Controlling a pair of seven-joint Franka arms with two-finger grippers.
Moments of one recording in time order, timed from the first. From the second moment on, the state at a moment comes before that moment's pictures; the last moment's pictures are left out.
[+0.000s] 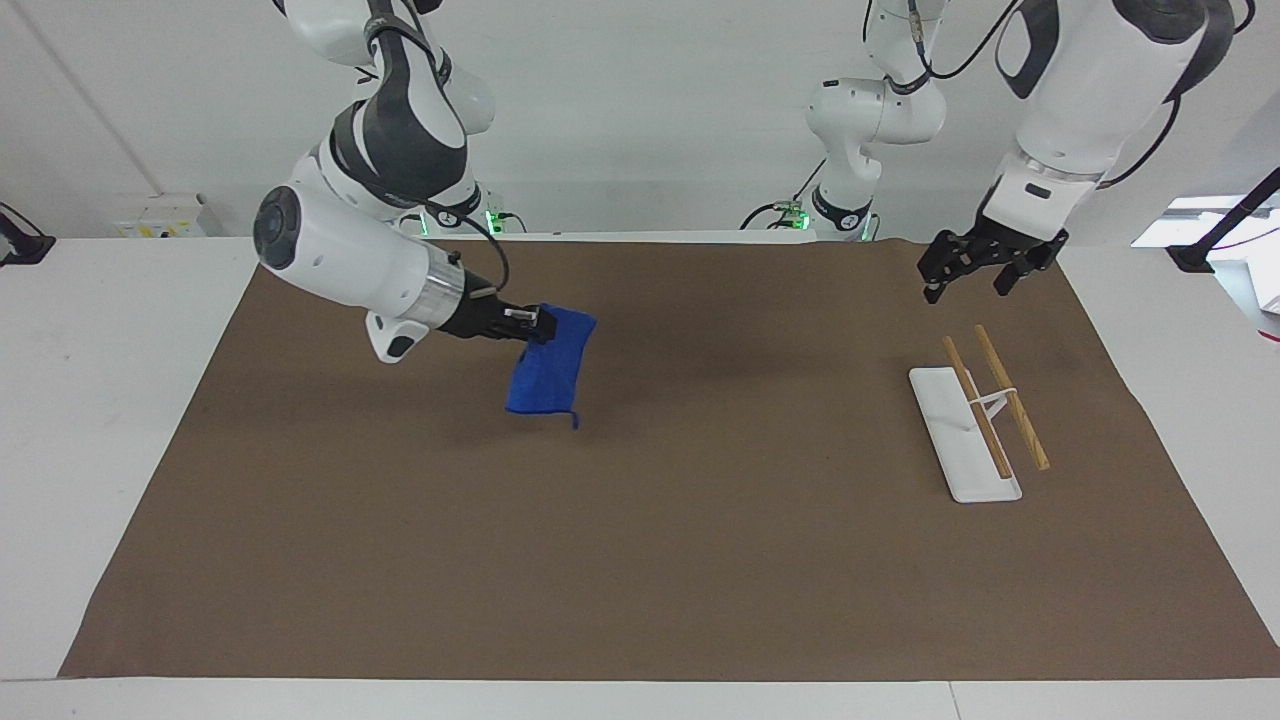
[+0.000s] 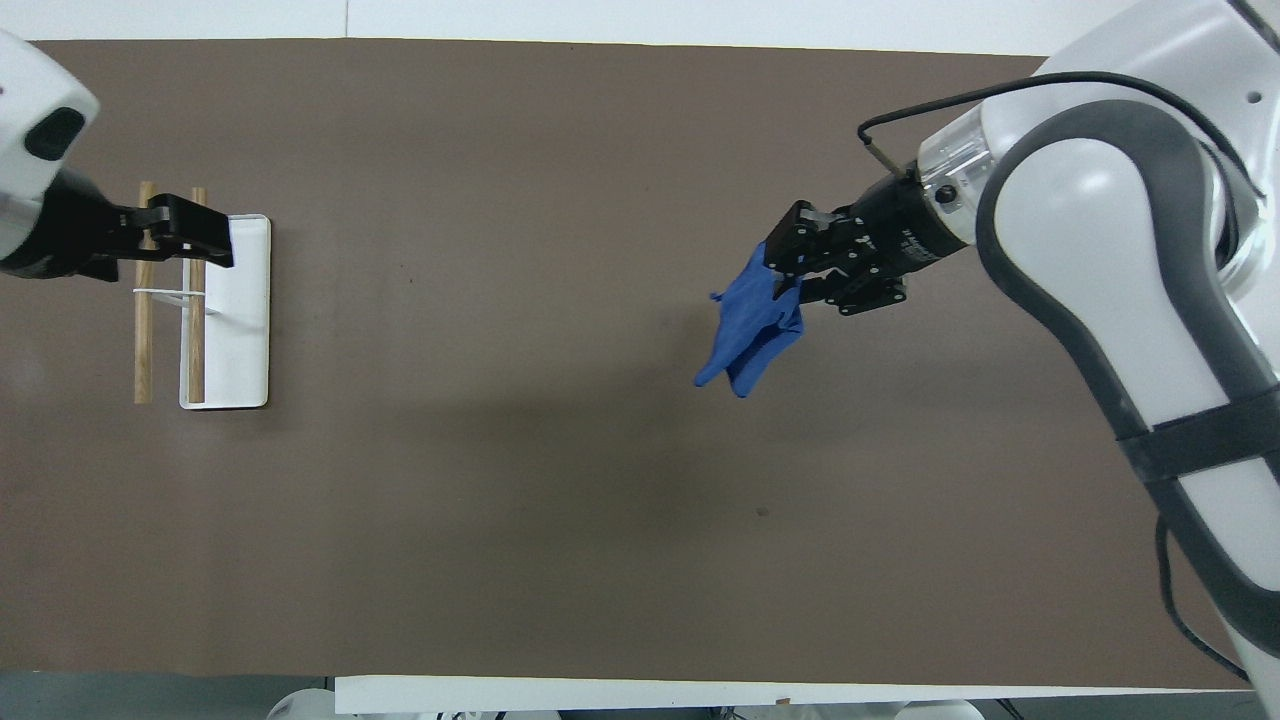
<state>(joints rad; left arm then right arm) -0.31 -0.03 0.01 -1.69 -0.03 1.76 -0.37 0.06 0.23 0.20 -1.63 0.66 1.71 0.51</state>
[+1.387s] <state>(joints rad) -0.64 -0.07 0.01 -1.89 -0.15 2.06 -1.55 0.16 0.20 0.20 -1.74 1.05 1.89 0.90</state>
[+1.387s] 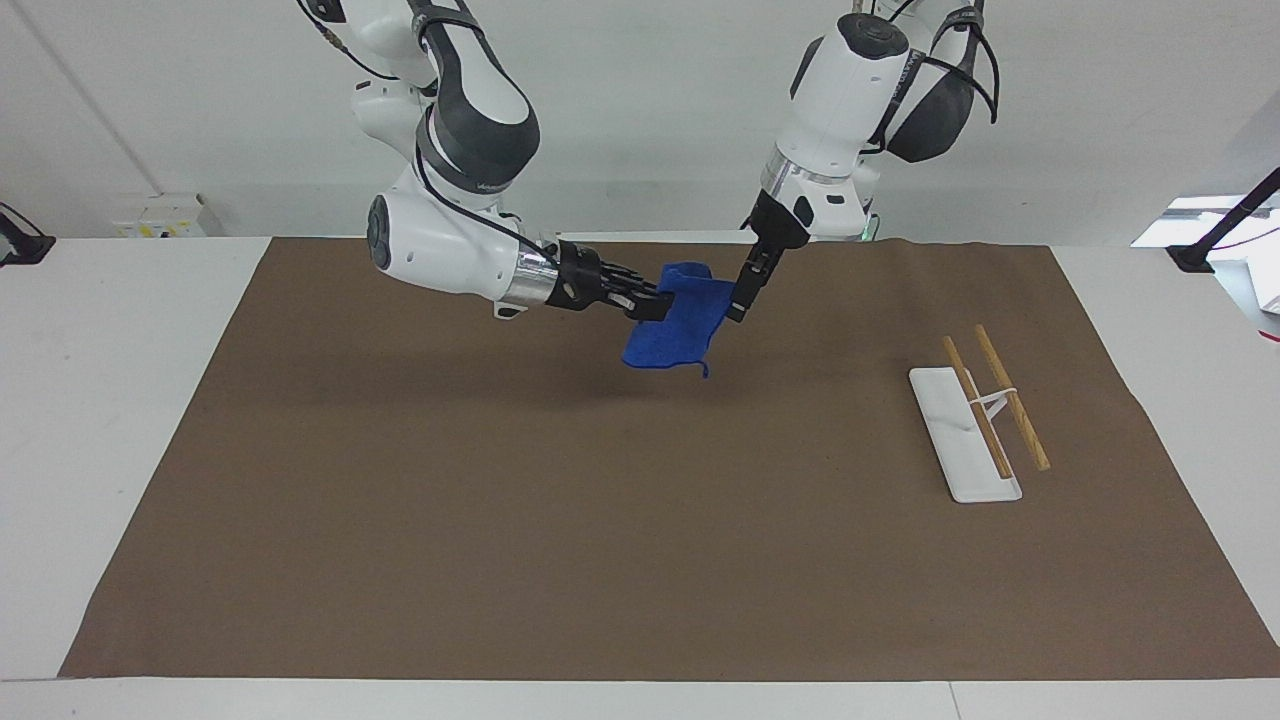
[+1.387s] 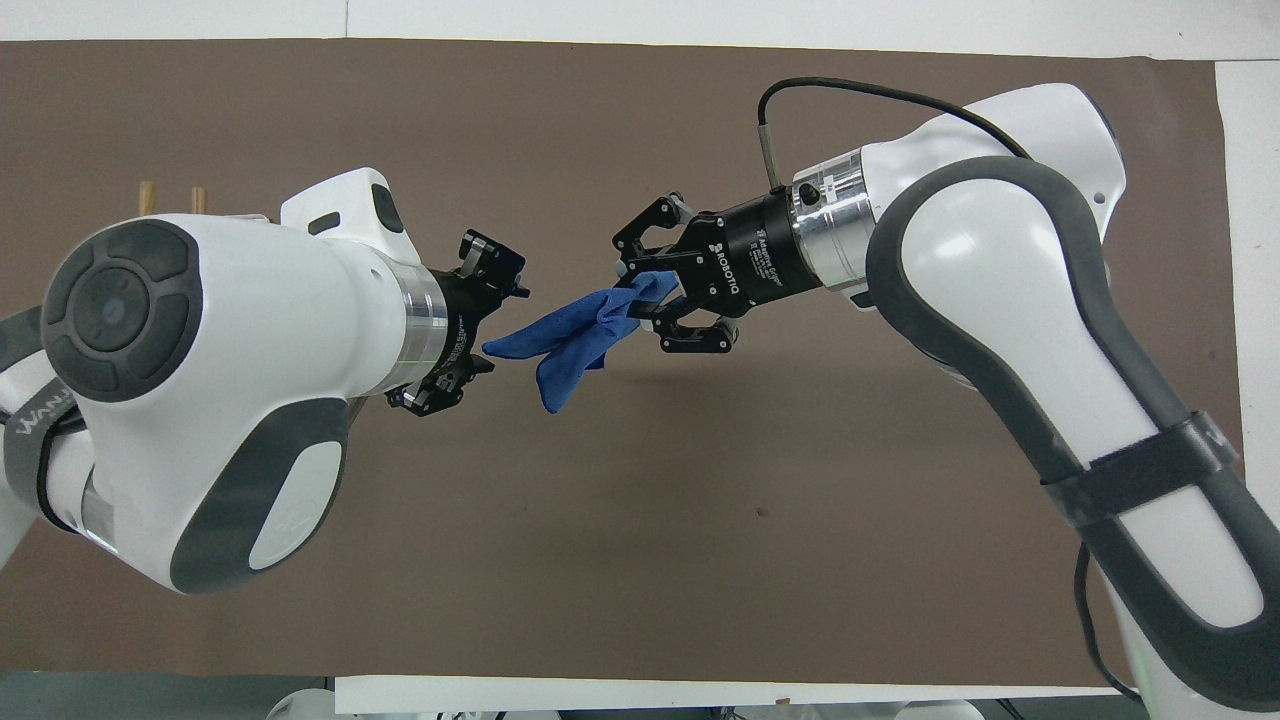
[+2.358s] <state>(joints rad) -0.65 -0.06 0.01 -1.91 -0.14 2.06 -1.54 0.16 0.20 0.20 -1.75 1.05 1.89 0.90</state>
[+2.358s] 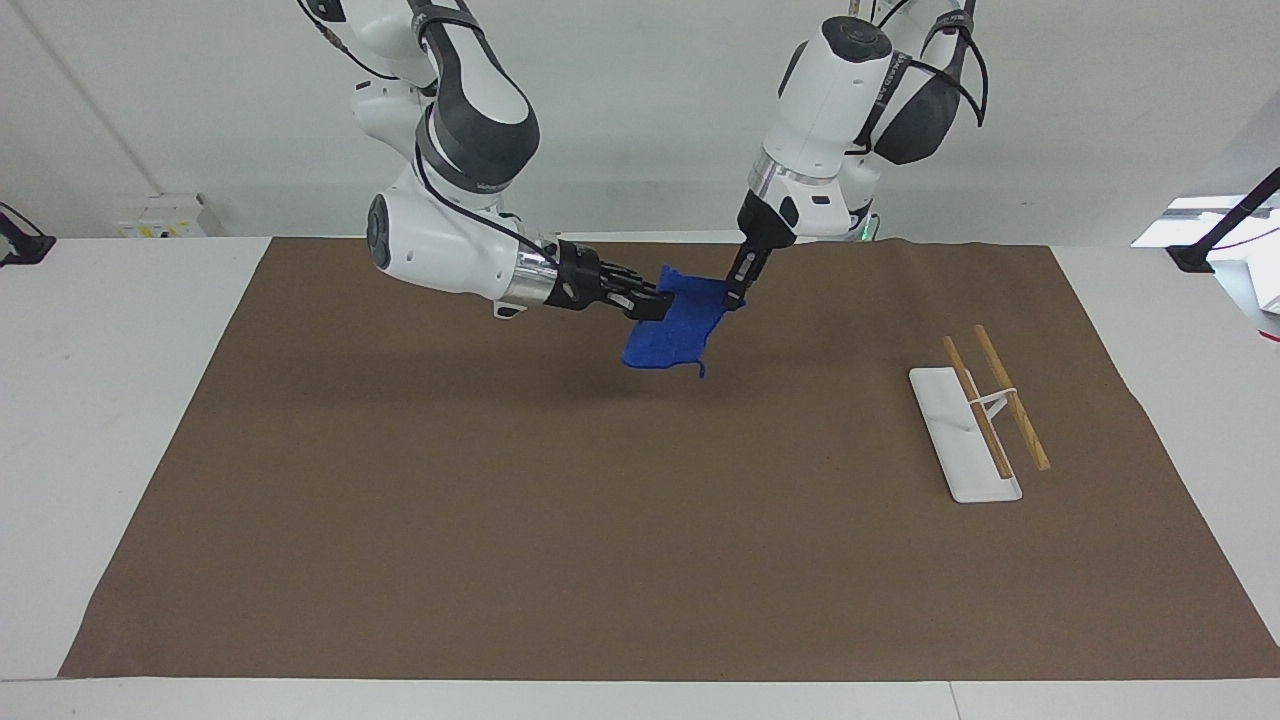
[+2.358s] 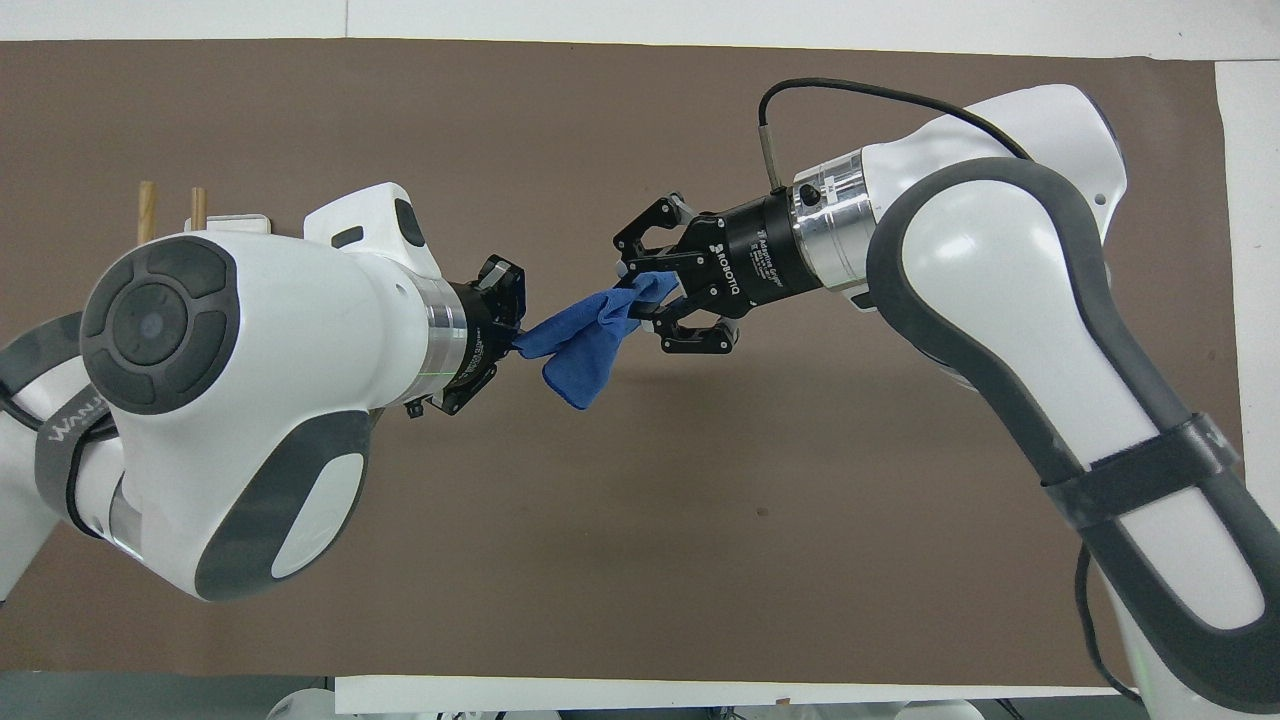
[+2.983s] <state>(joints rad) -0.62 -0.04 0.04 -1.79 0.14 2.01 -1.36 0.11 0.19 0.19 -1.73 0.44 1.89 0.46</state>
